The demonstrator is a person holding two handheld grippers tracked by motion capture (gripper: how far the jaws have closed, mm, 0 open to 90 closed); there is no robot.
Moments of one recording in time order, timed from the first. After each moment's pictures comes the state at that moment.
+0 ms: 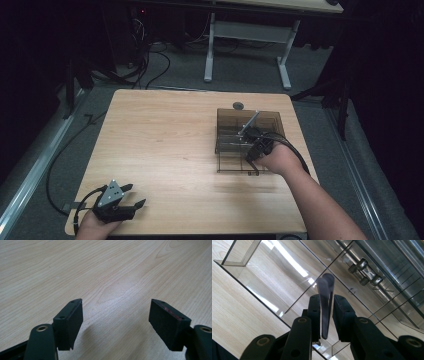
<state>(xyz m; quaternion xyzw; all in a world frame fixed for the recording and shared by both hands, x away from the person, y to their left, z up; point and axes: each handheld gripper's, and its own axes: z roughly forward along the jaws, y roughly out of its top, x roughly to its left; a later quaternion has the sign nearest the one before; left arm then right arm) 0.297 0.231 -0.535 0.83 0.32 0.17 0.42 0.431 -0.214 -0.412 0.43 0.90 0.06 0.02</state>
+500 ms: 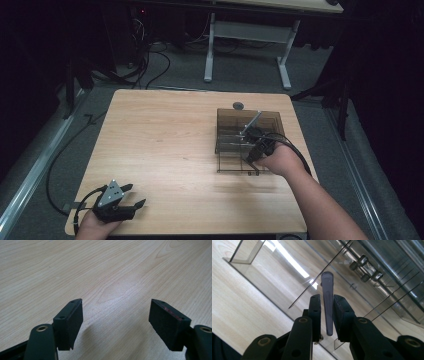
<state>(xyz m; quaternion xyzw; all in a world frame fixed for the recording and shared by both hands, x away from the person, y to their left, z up) 0.297 0.231 -0.535 0.84 0.32 0.17 0.41 0.425 -0.217 -0.407 0.44 0.90 0.06 0.02</state>
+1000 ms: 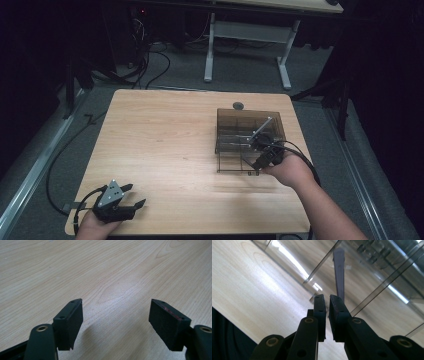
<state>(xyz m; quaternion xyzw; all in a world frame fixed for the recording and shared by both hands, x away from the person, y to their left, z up) 0.297 0.231 -0.535 0.84 0.32 0.17 0.41 0.392 -0.230 -0.395 0.44 0.89 0.09 0.02</state>
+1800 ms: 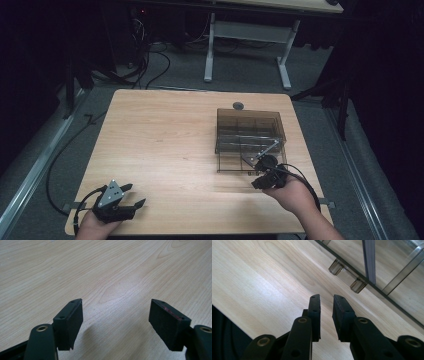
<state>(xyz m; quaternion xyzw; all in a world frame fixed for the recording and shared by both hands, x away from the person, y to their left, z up) 0.297 0.231 -0.535 0.83 0.32 0.17 0.41 0.345 -0.240 -0.434 0.46 0.88 0.13 0.03</state>
